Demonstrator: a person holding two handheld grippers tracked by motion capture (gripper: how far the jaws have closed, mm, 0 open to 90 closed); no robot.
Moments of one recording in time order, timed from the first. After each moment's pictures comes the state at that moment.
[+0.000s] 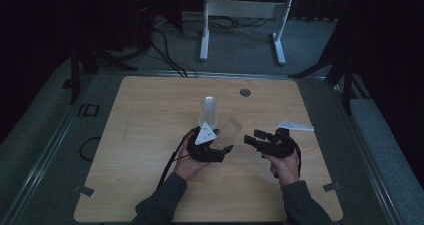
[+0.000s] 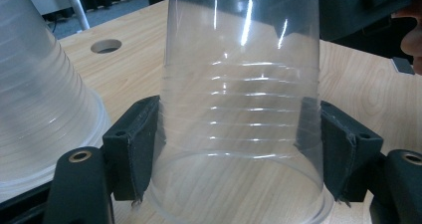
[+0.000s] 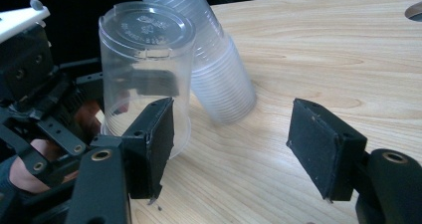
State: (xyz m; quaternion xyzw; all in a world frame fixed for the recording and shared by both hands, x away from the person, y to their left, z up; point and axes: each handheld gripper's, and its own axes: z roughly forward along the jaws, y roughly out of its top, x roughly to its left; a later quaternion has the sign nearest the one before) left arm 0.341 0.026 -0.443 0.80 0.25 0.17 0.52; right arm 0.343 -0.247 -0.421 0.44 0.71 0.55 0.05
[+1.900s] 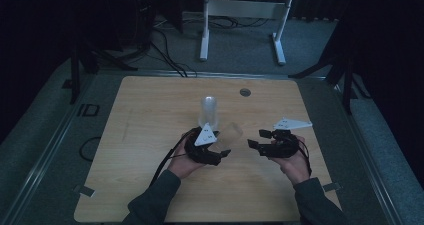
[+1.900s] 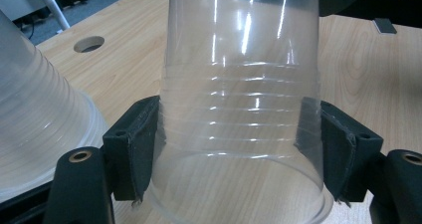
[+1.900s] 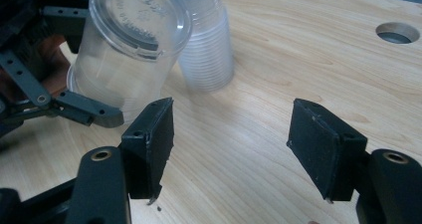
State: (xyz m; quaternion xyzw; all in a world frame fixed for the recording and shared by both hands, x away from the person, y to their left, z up) left arm 0.338 0.032 -0.436 0.84 0.20 0.16 0.48; right arm 0.337 -0.247 -0.397 0.37 0.80 0.45 0.12
